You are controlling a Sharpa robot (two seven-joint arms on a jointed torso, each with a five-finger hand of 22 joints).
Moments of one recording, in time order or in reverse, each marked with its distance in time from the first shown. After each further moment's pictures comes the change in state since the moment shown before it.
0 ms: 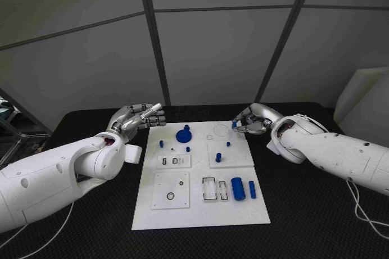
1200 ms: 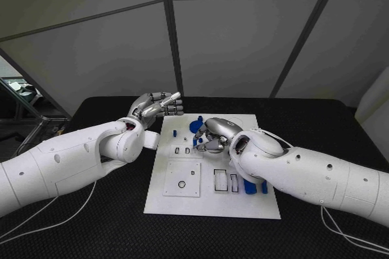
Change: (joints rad) left arm 0.001 0.032 0.000 -0.029 0.005 0.003 -0.005; left_hand 0.000 0.000 0.000 0.000 0.000 0.000 0.000 0.000 0.000 0.000 0.000 0.000 0.000 0.000 0.000 0.000 0.000 0.000 0.000 0.000 0.000 0.000; right arm -0.063 0.237 -0.016 0.191 -0.249 0.032 -0.297; right_hand -0.028 -0.002 0.003 0.004 -0.001 0.001 0.001 -0.003 0.002 0.000 0.000 0.000 0.000 0.004 -0.004 0.003 0.000 0.000 0.004 -0.003 0.004 0.000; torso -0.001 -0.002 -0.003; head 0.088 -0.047
